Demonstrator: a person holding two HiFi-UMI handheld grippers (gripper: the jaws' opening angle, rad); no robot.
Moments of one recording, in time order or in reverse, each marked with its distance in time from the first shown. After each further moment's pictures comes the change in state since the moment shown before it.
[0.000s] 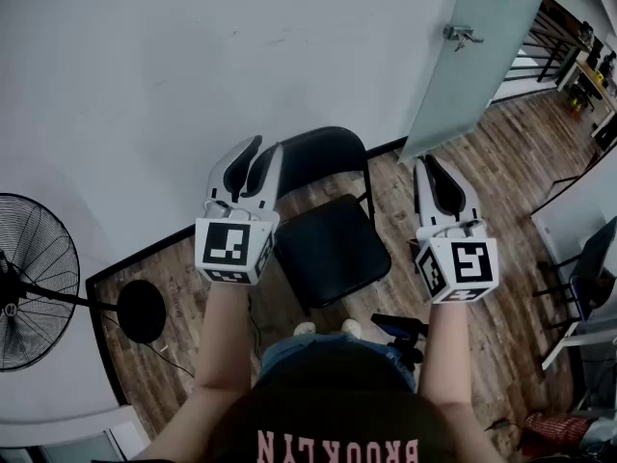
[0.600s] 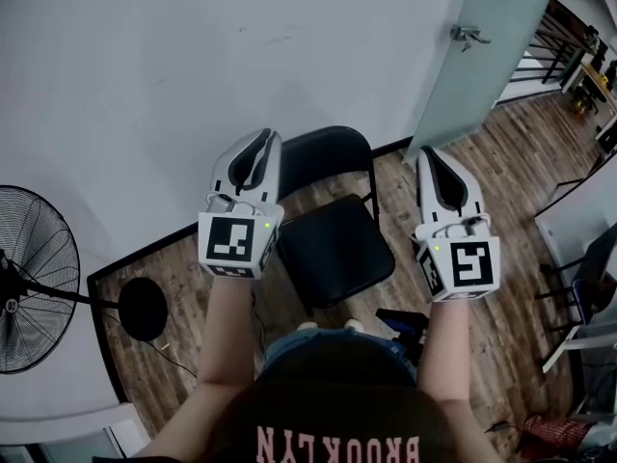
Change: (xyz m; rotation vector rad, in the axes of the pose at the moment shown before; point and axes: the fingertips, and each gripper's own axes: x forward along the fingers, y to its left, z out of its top) left arm 0.011 0.009 0.005 0.028 -0.038 0.002; right arm 0.017 0.014 0.019 -0.105 -0.066 0.043
